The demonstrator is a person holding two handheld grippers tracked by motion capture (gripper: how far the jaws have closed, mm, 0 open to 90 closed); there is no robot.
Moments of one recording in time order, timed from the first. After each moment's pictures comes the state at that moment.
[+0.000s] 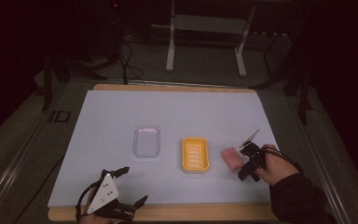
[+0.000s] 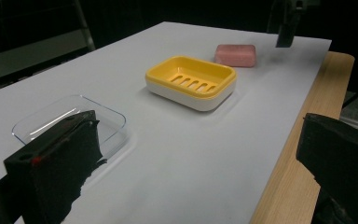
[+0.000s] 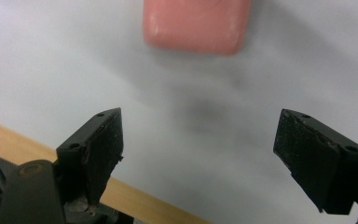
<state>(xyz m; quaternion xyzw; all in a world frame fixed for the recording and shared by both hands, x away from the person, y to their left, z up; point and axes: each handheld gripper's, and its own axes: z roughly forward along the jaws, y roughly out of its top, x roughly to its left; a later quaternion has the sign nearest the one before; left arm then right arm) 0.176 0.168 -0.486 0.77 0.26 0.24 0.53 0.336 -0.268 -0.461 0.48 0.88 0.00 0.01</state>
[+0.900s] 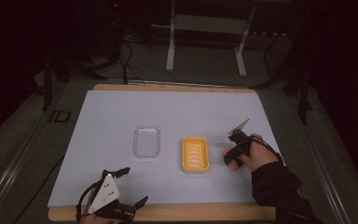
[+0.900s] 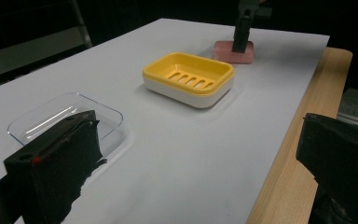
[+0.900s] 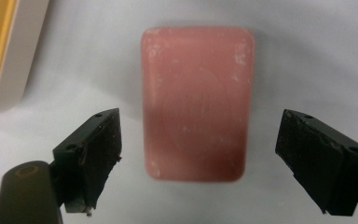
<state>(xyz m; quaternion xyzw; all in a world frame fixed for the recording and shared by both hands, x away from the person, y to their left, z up) 0.176 0.168 -0.487 0.78 0.25 0.23 0.52 0.383 -0.242 -0.480 0.53 0.85 0.05 0.02</state>
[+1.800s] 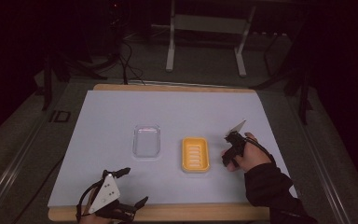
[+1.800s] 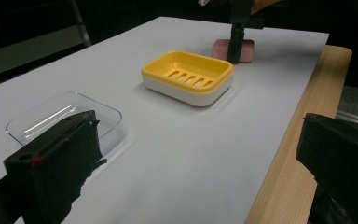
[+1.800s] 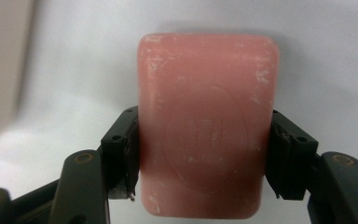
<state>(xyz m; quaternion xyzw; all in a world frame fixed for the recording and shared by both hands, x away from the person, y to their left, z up) 0.176 0.167 -0.488 0.78 0.25 0.23 0.52 0.387 -0.233 -0.495 0.56 0.83 0.03 0.00</state>
